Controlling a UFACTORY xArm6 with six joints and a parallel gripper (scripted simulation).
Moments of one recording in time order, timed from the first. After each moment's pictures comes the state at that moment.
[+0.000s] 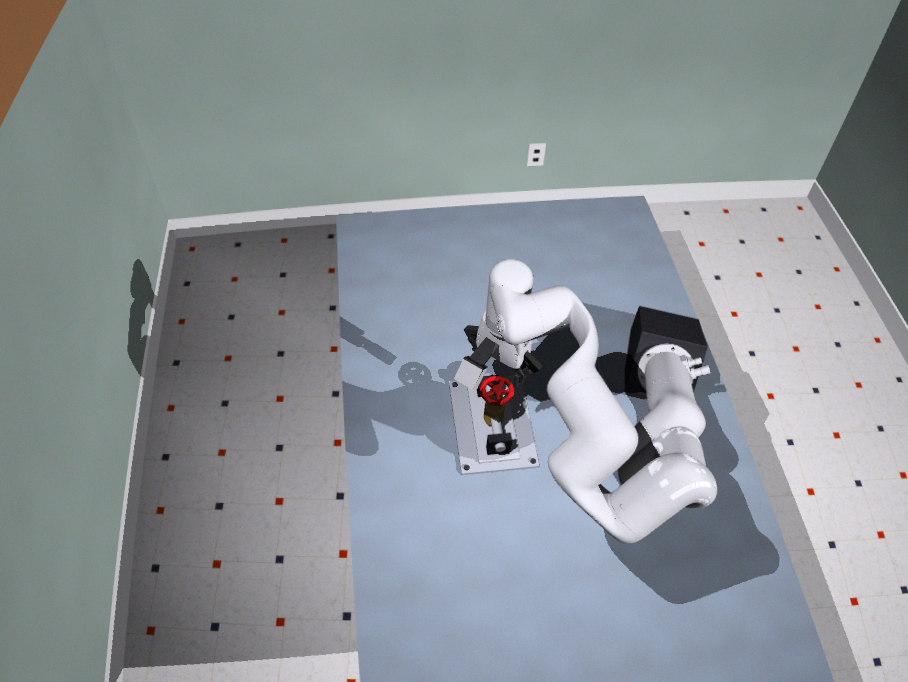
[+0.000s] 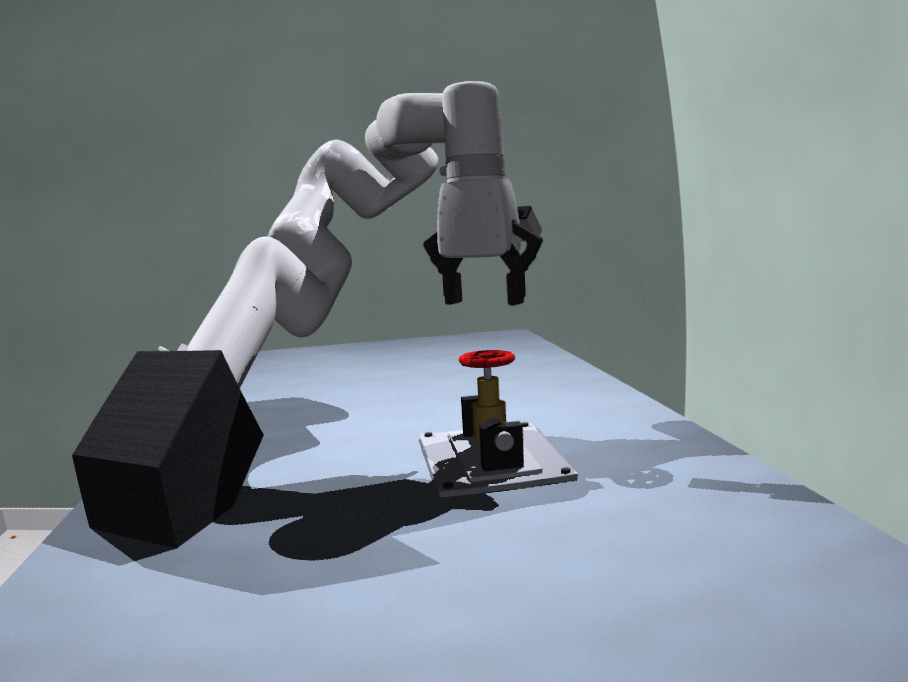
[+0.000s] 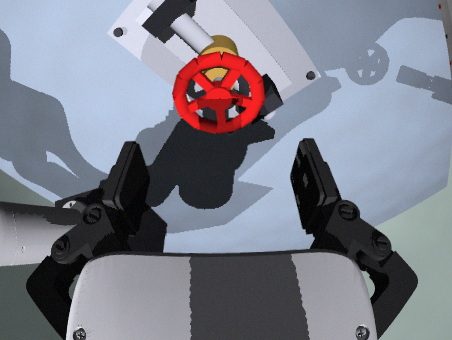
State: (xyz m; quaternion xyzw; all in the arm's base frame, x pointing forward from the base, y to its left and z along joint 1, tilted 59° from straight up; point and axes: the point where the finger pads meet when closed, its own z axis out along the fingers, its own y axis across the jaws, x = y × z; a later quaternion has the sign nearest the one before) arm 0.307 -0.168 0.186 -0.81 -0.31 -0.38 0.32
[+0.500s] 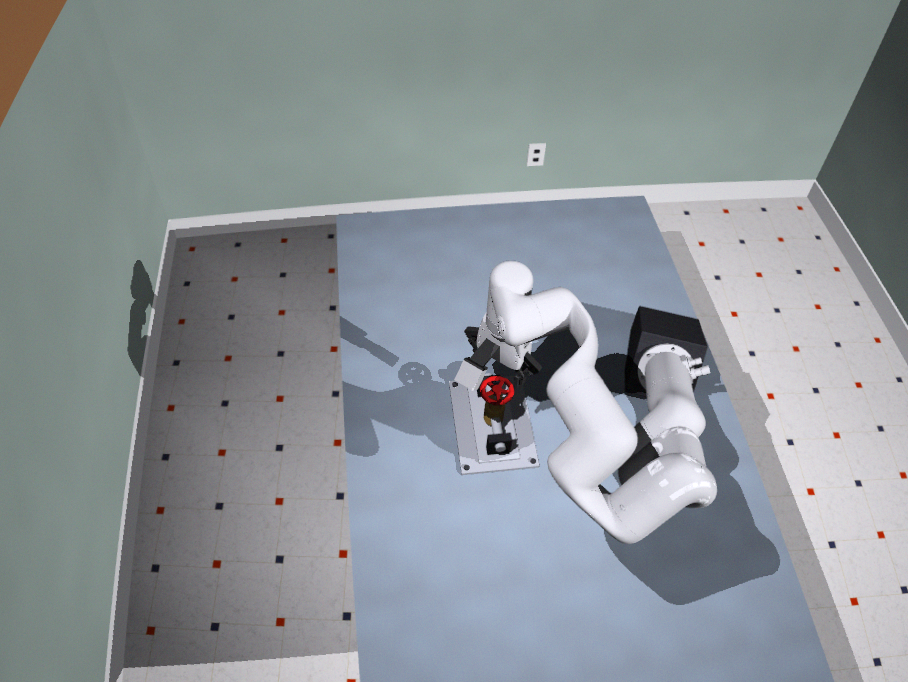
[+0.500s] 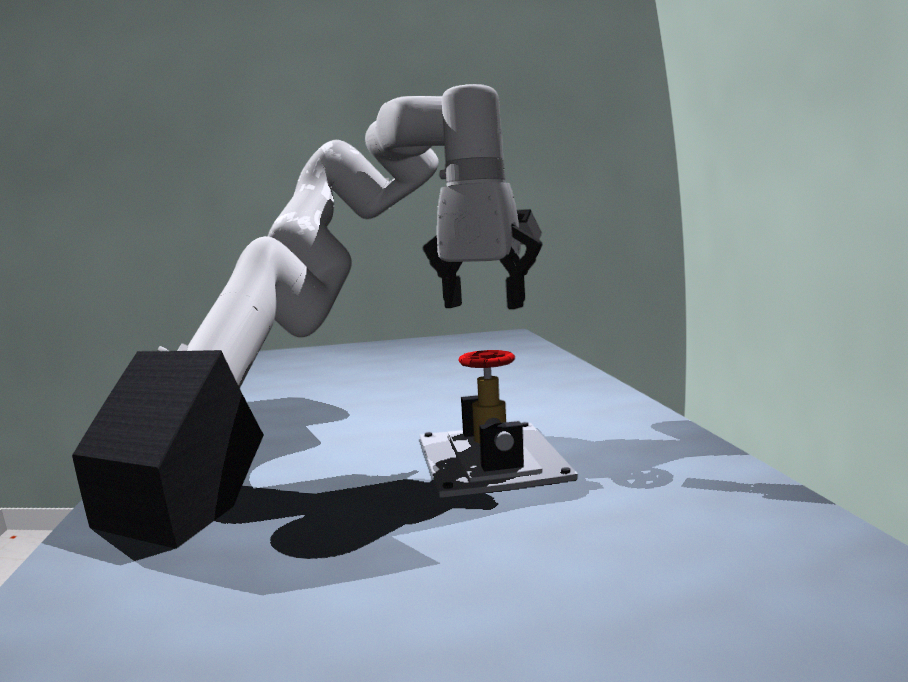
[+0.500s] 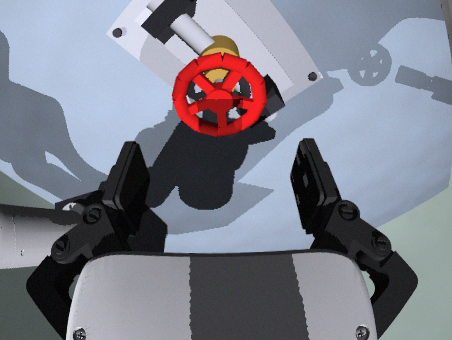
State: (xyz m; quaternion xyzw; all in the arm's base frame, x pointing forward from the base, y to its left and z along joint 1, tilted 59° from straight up) arm 0.308 -0.165 0.183 -0.81 -0.31 -0.38 0.32
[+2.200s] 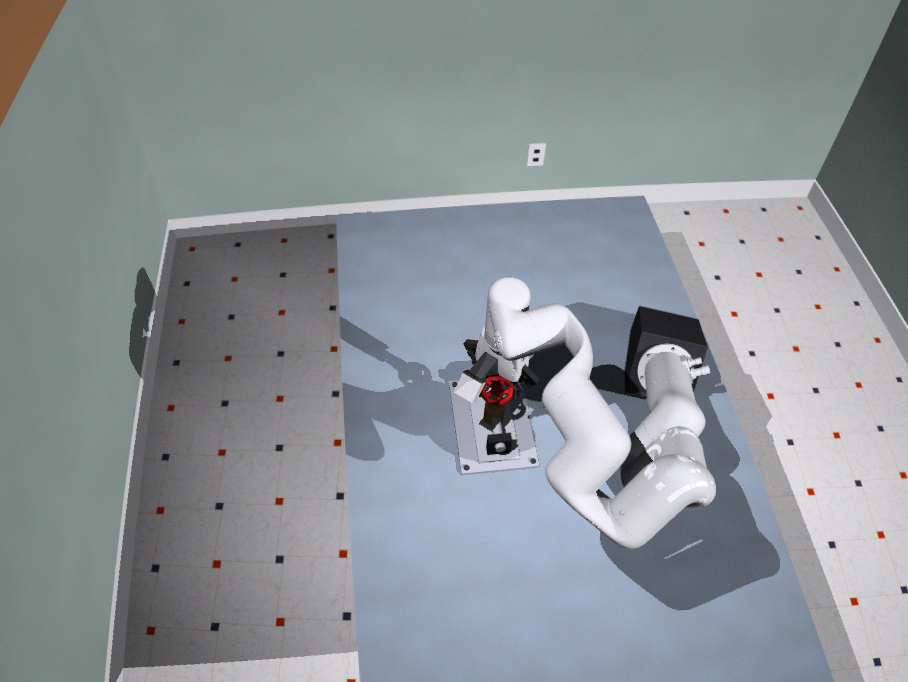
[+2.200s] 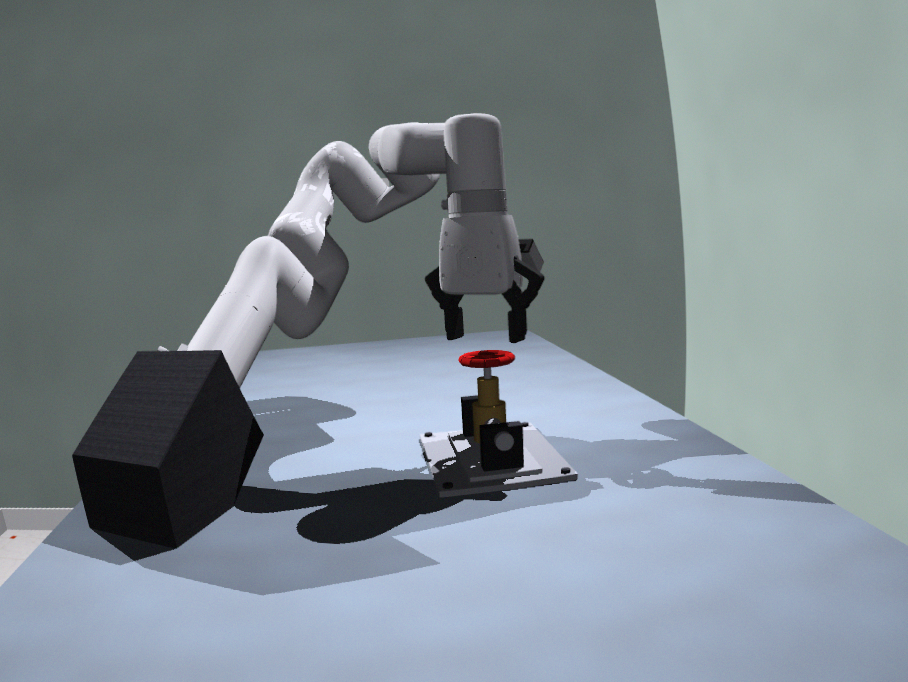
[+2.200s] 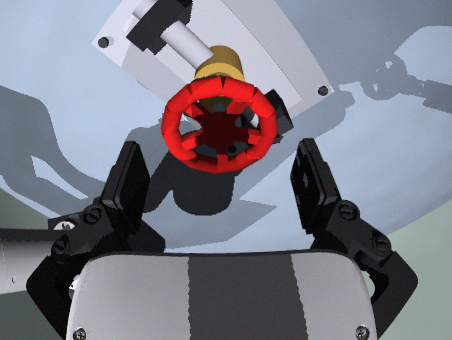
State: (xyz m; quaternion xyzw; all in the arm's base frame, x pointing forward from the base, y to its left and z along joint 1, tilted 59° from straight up) arm 0.326 -0.134 0.161 -0.81 -0.31 -0.38 0.32
